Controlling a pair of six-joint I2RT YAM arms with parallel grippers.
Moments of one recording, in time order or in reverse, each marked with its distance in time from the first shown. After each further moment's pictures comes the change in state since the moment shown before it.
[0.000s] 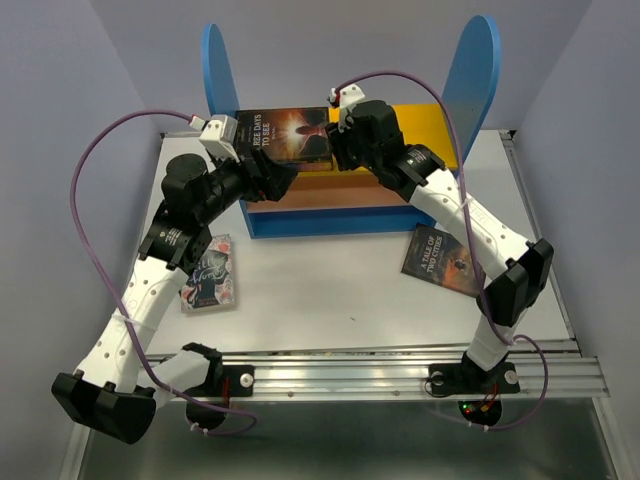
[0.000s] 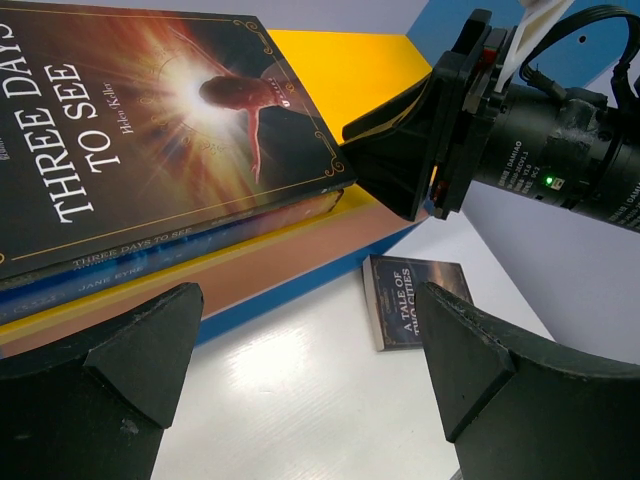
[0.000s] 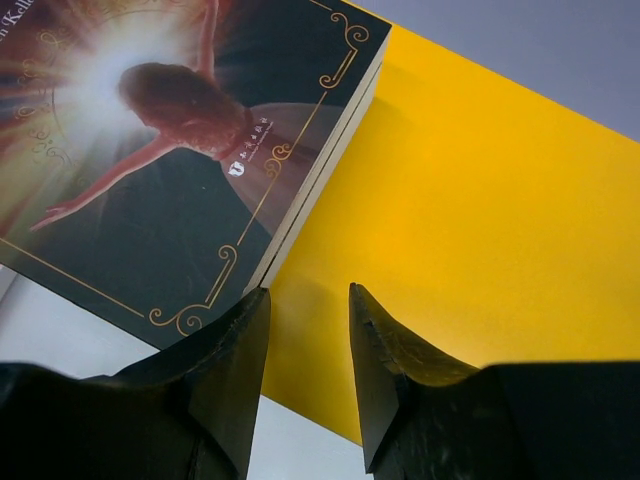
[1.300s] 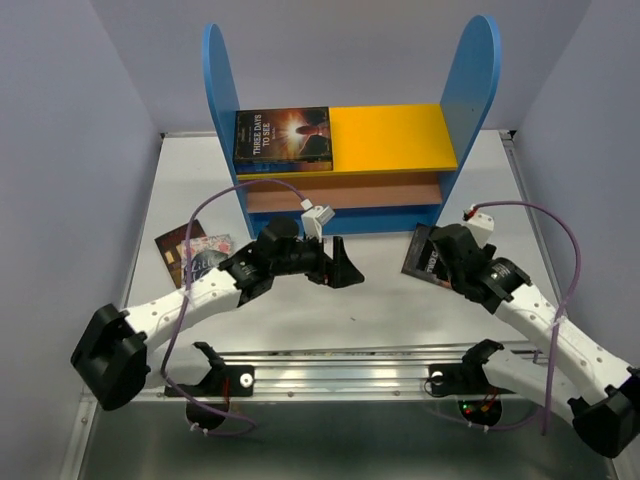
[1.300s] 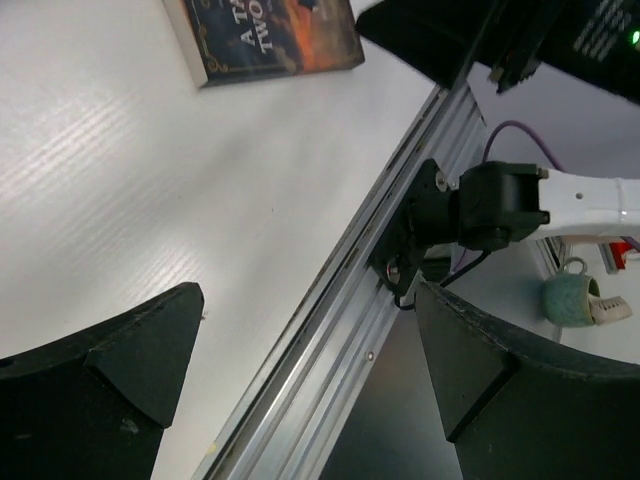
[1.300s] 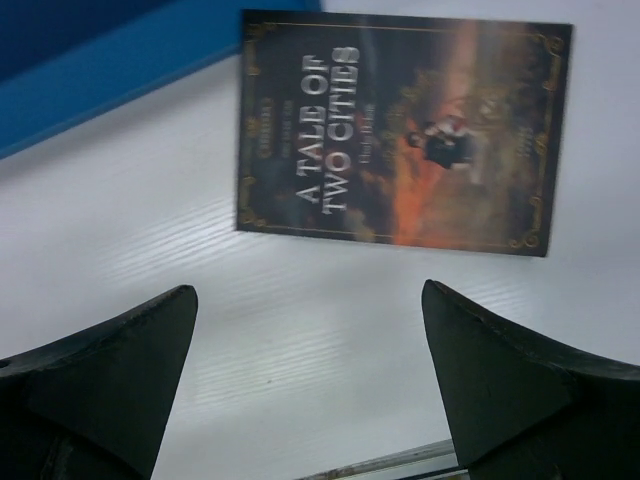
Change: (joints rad) left arm -0.427 0.084 -0.431 0.231 0.147 -0.200; right arm -0.026 -0.892 -1.074 -0.270 0.428 0.779
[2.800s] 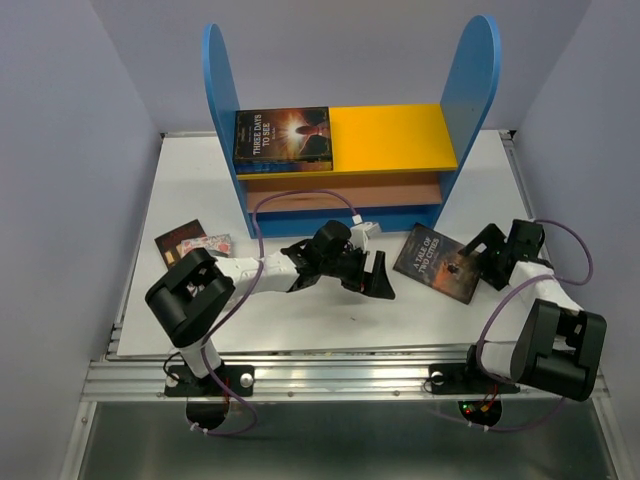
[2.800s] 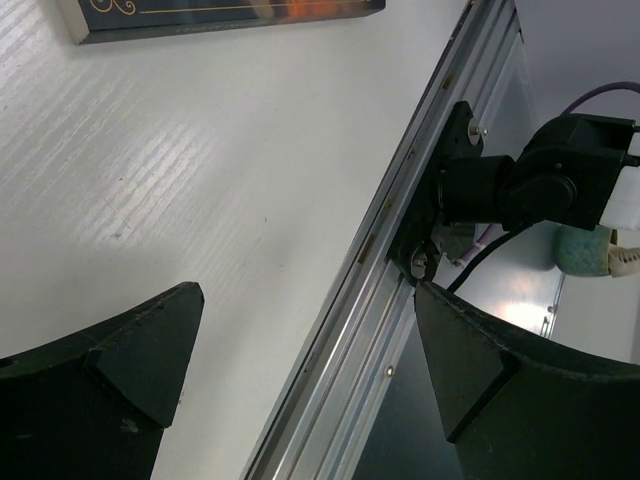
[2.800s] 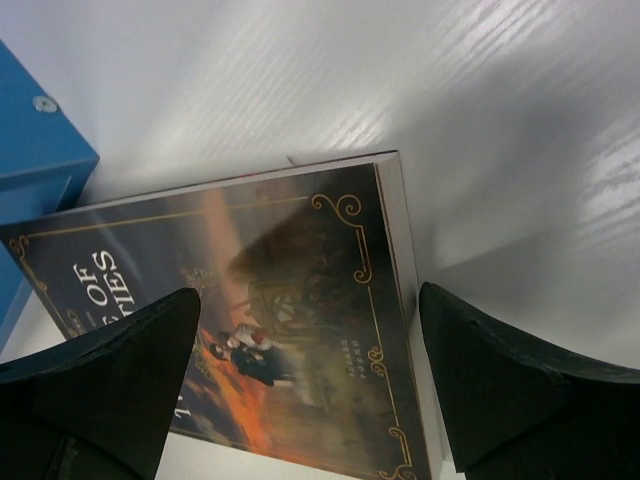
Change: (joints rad) left arm -0.130 0.538 0.151 0.190 0.096 -0.022; right arm -0.988 0.389 -0.245 0.558 -0.784 -0.195
